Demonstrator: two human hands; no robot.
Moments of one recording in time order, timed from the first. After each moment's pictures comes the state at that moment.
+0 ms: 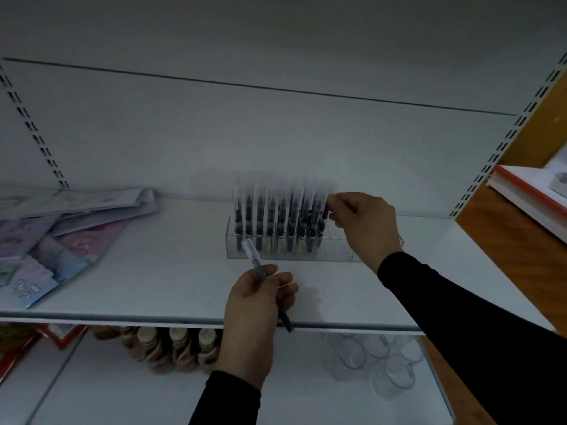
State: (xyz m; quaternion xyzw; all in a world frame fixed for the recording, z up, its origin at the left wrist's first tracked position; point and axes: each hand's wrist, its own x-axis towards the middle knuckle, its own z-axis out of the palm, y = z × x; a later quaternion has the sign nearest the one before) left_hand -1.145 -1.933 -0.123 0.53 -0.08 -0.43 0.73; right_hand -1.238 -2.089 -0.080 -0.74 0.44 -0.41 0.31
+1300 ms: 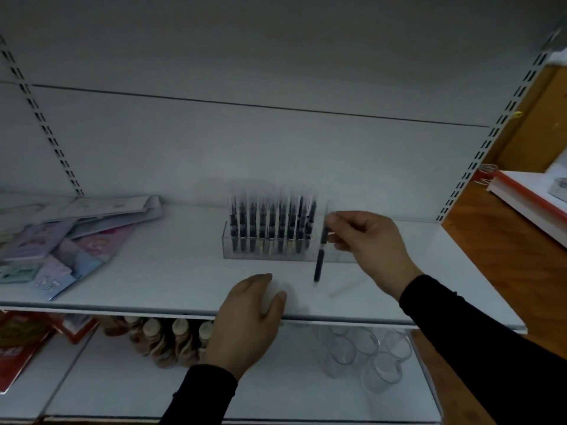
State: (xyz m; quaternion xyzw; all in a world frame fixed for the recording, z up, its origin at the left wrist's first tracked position) left_hand -1.139 -1.907 -0.137 0.77 -0.52 -0.13 0.33; right_hand -1.280 -2.049 -0.055 -0.66 0.38 -0.40 0.51
